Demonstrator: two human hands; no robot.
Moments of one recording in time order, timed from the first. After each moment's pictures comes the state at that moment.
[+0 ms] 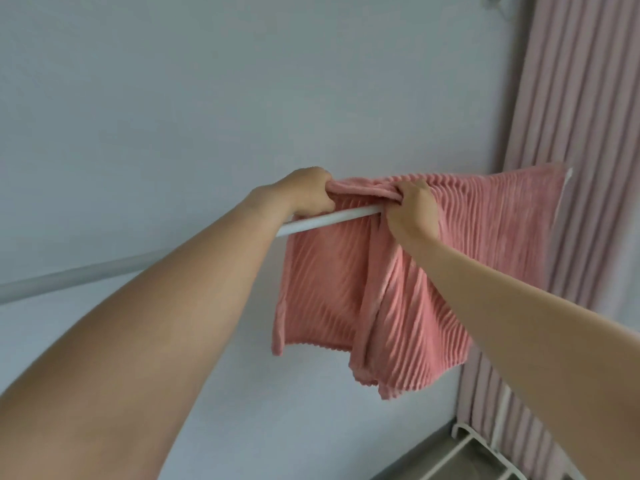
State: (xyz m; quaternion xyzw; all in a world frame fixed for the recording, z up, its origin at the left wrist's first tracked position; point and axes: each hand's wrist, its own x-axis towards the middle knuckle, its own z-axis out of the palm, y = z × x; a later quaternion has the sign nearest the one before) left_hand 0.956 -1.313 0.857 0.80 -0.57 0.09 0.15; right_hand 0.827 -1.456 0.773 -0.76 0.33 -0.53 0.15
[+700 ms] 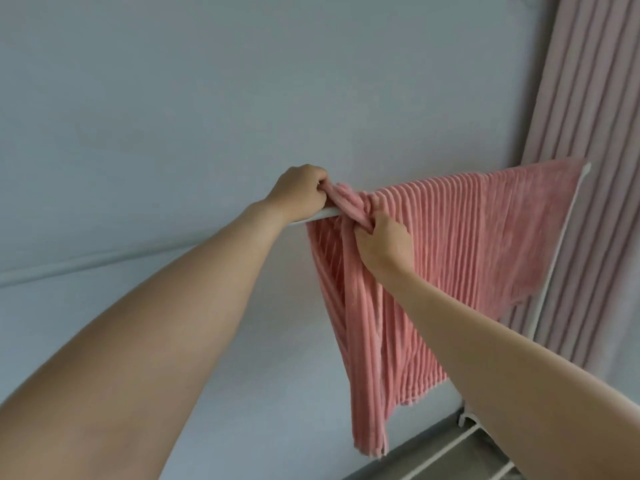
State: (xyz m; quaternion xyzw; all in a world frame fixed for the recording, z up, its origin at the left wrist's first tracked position) left_hand 0.959 -1.265 0.835 0.77 -0.55 0.19 0.25; right_hand 0.837 -1.376 0.730 -0.80 0.30 -0.48 0.19
